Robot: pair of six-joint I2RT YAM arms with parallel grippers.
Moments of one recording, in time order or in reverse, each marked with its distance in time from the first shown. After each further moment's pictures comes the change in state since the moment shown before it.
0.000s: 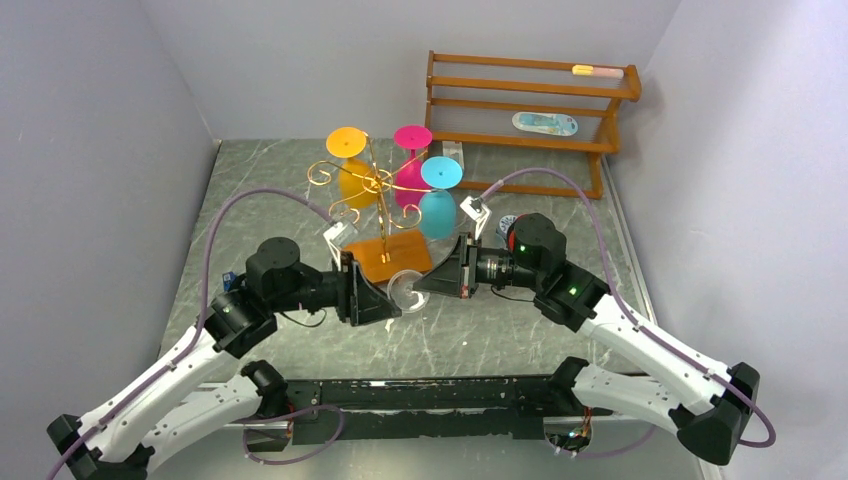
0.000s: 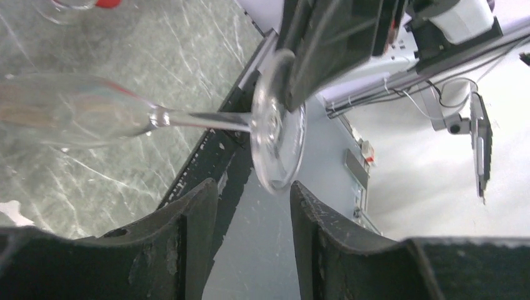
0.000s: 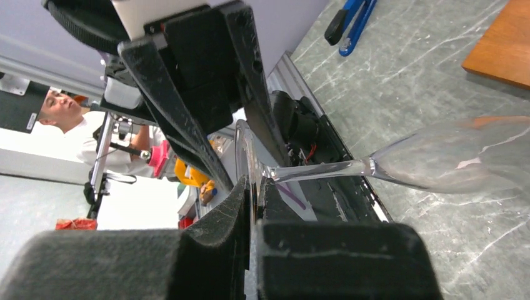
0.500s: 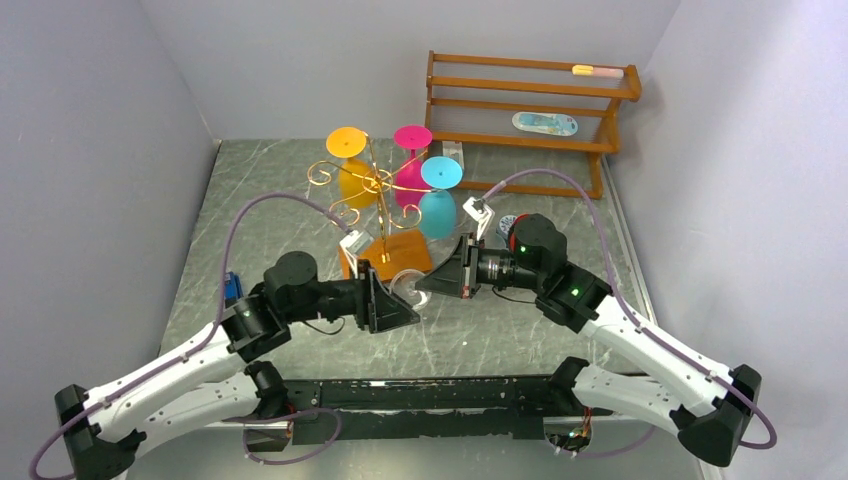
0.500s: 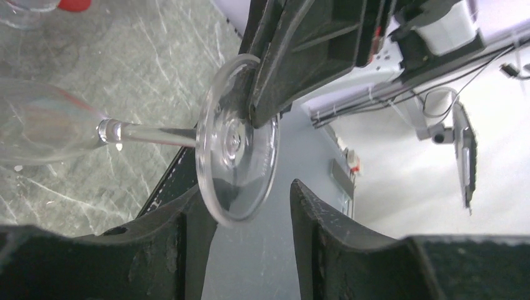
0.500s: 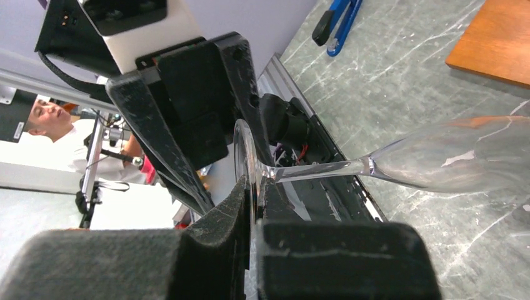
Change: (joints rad) left arm -0.193 0.046 -0.082 0.193 -0.155 -0.106; right arm 0.000 -0.005 0.001 -0.037 0.035 -0.011
